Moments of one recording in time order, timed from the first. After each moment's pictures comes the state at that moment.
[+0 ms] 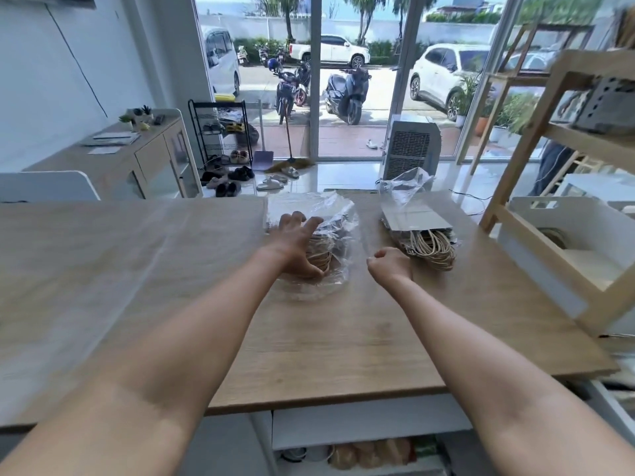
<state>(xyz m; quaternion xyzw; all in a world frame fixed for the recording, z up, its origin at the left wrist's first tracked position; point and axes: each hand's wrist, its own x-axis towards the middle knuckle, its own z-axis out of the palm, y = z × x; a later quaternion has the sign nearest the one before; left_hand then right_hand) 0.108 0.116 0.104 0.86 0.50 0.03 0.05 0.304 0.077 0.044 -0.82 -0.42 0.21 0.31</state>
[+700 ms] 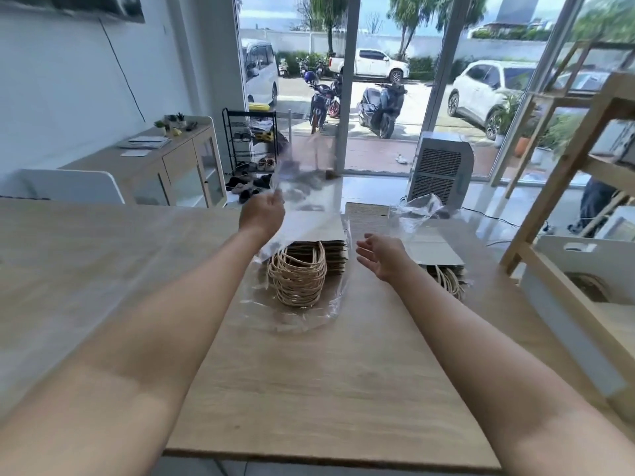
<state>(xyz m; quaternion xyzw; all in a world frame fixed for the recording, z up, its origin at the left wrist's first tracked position) 0.132 0.180 0.142 0.63 0.64 0.39 0.20 0.340 0.156 0.097 -0.58 -0.29 0.58 0.50</state>
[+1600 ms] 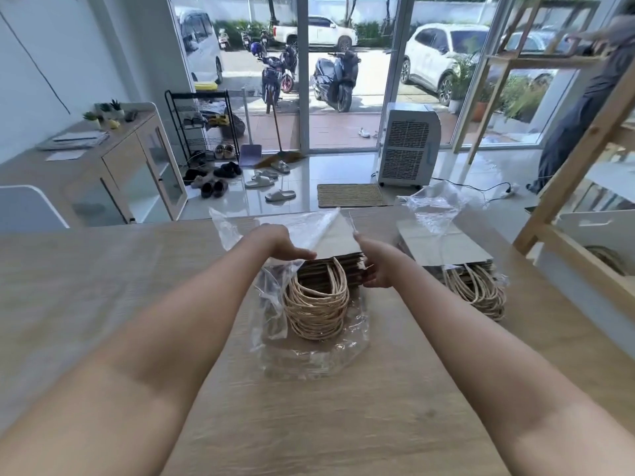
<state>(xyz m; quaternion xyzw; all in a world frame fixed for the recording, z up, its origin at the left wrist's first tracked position) 0.122 0.289 0.108 0.79 0.59 -0.14 0.11 0.302 0.240 0.064 -0.74 -0.26 0.53 0.33</state>
